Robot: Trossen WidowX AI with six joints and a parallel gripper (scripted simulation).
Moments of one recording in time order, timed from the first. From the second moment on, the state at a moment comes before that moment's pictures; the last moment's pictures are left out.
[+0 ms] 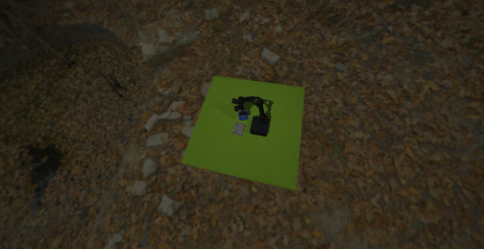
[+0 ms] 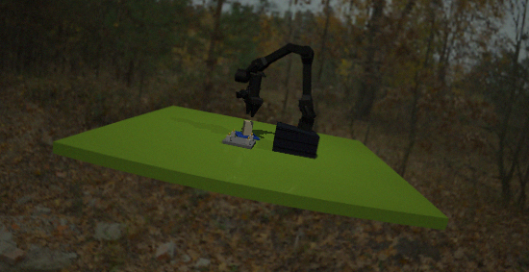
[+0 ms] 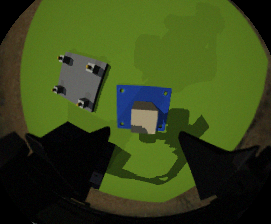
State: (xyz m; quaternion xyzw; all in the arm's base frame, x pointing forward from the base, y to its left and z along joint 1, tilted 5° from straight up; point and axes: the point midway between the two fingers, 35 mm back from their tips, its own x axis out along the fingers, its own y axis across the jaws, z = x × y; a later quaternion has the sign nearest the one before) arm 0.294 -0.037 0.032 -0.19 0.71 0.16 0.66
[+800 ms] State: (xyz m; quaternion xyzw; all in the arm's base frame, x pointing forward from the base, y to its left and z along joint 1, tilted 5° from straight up) arm 0.296 -0.039 -0.009 -0.19 0.70 0.16 0.67
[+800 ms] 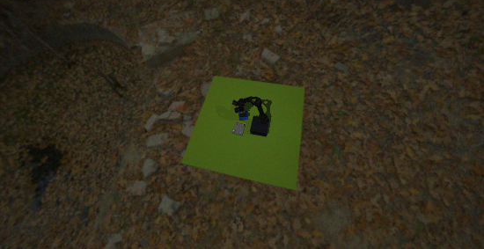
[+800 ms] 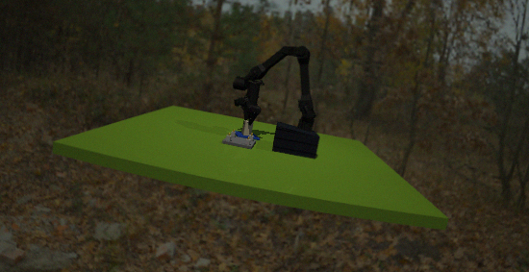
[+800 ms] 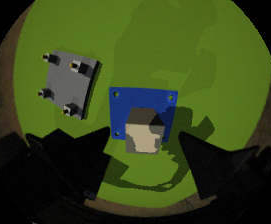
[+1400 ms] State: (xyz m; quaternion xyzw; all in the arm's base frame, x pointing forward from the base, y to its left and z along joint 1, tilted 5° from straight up) arm 0.293 -0.040 -0.038 -0.19 0.70 0.16 0.67
